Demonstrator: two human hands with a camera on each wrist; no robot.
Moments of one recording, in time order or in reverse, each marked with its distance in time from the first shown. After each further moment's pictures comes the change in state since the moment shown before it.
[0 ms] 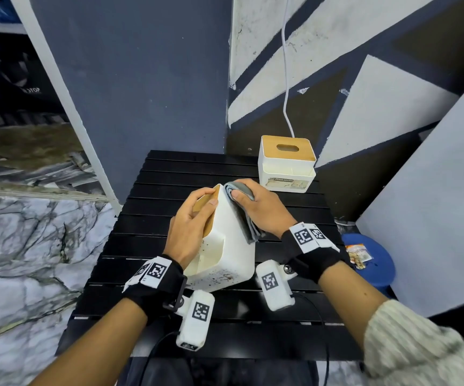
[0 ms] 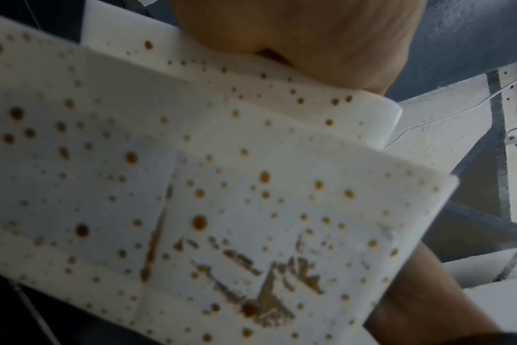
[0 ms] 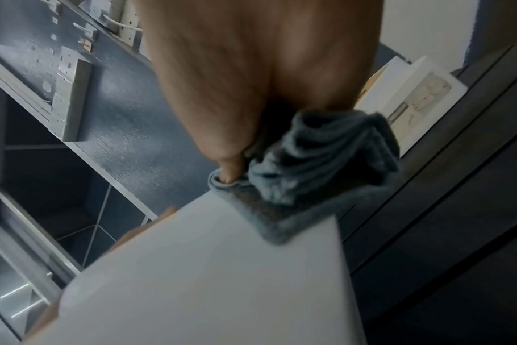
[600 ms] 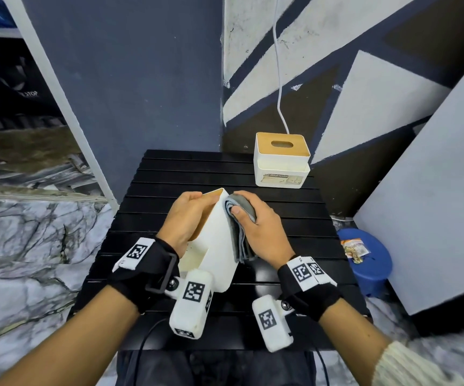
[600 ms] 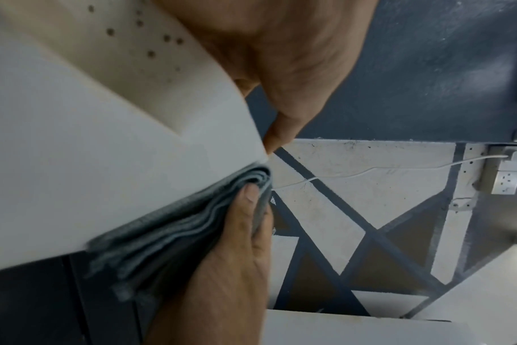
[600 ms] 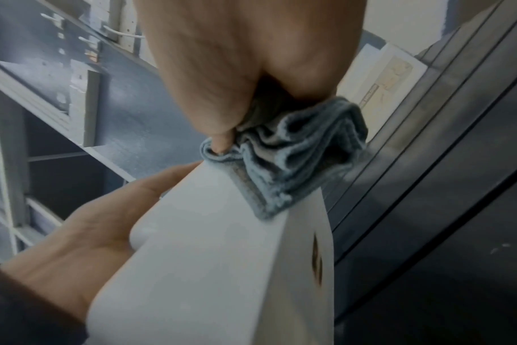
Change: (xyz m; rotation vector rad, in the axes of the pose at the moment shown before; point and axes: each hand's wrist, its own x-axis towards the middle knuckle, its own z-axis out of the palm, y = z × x) left_hand 0.006 0.026 0.004 -0.030 -0.030 -0.300; right_hand -0.052 0.018 0.022 0.106 0.210 -0.113
